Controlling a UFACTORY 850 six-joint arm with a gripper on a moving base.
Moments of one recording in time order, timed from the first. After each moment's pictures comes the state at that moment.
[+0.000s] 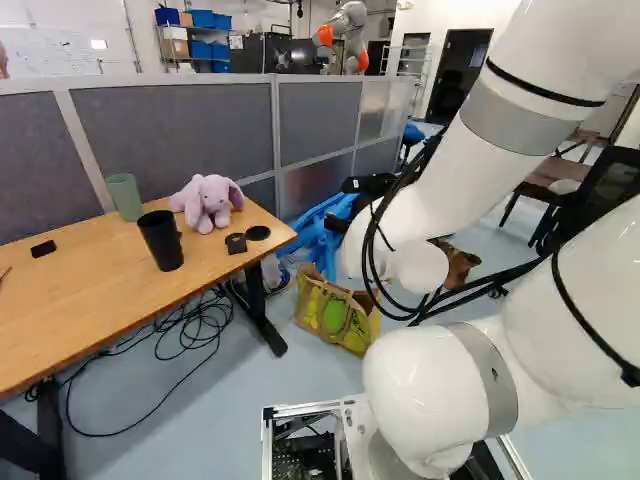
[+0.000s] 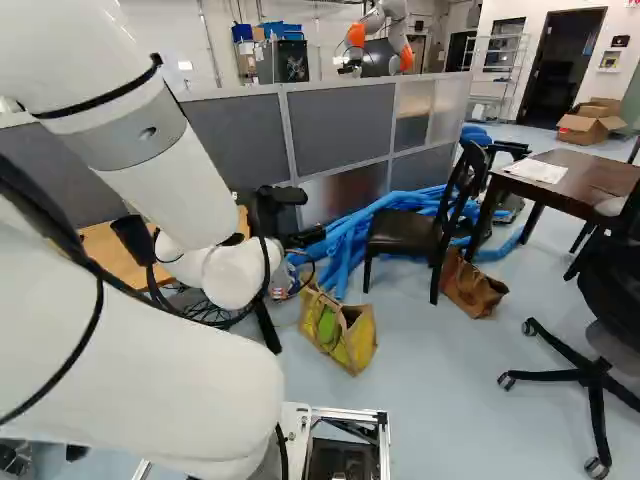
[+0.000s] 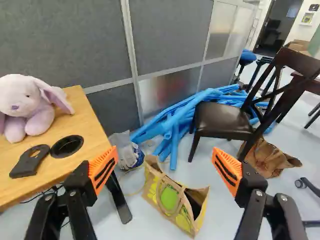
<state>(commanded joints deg) 0.0 16.0 -5.0 0.0 50.0 0.0</state>
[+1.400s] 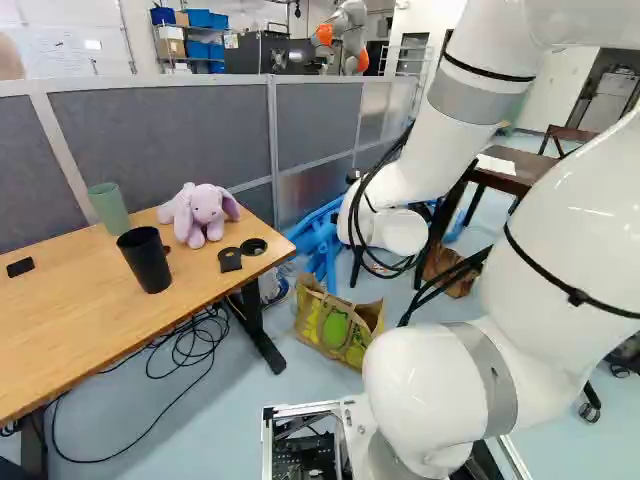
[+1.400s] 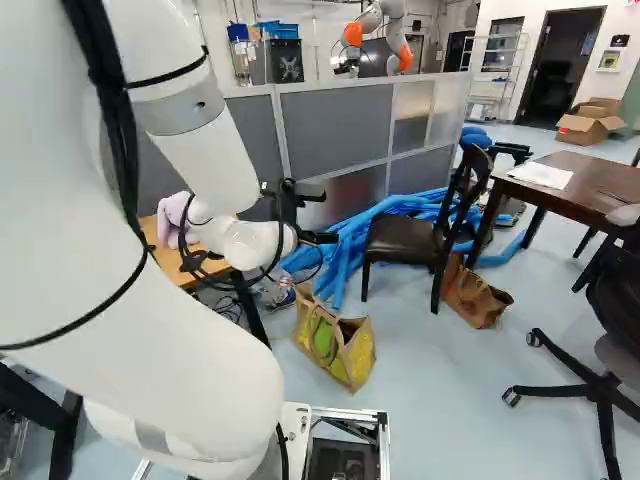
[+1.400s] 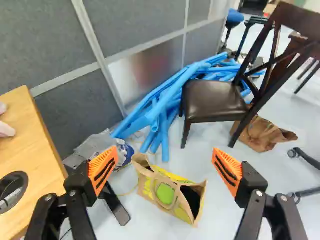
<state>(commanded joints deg) -1.5 3.7 -16.2 9.6 38.7 0.0</state>
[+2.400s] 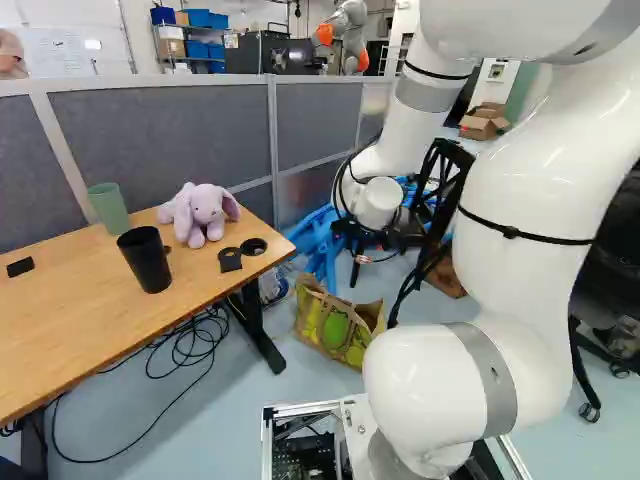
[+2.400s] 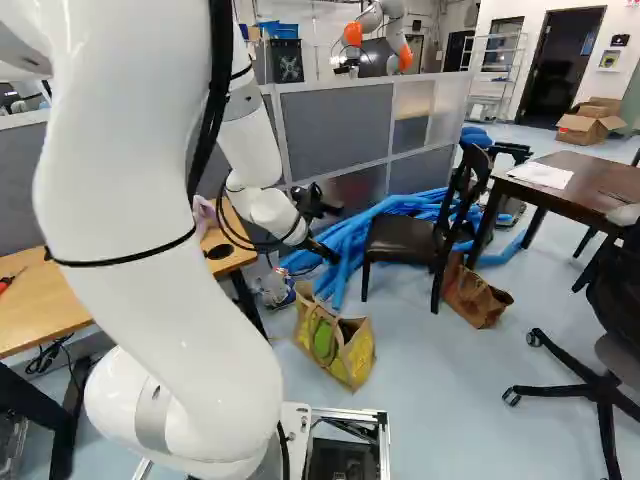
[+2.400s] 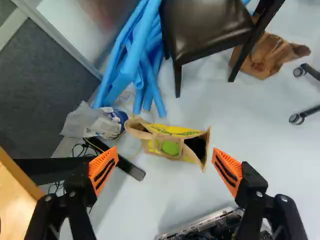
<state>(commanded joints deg) -1.8 -12.0 -31.8 24.2 12.9 0.0</state>
